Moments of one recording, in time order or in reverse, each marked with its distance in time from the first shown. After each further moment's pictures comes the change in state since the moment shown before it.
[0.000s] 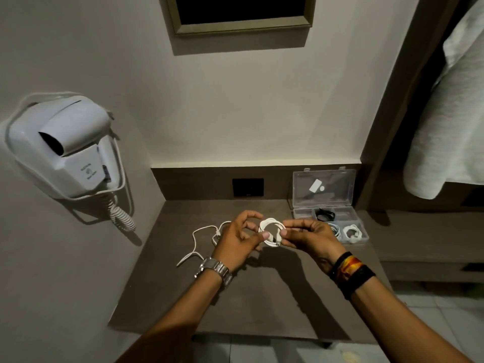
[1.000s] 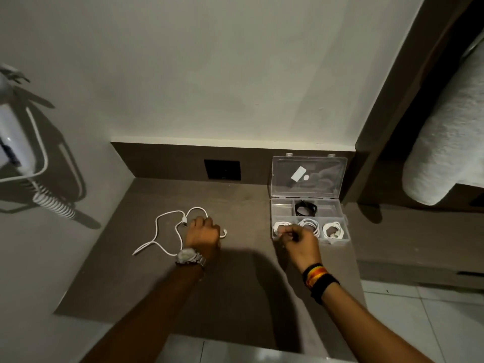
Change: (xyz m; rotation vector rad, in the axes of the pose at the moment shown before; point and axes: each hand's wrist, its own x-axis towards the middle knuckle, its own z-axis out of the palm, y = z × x) left_hand 0.081 -0.102 0.055 1.232 0.098 -0.121; right_hand 0.100 0.061 -0.102 -0.558 0.257 -0.098
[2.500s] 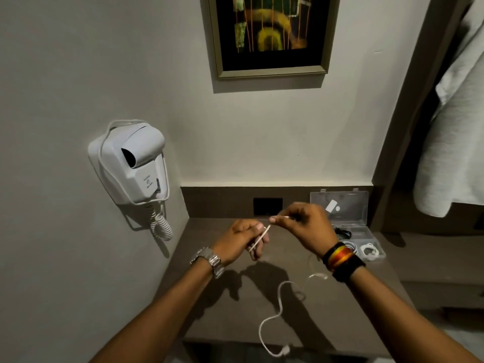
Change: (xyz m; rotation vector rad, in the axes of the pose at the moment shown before) left_hand -0.105 -0.099 -0.195 -1.218 -0.270 0.376; right_hand -0.162 -0.194 0.071 -0.242 -0.027 -0.780
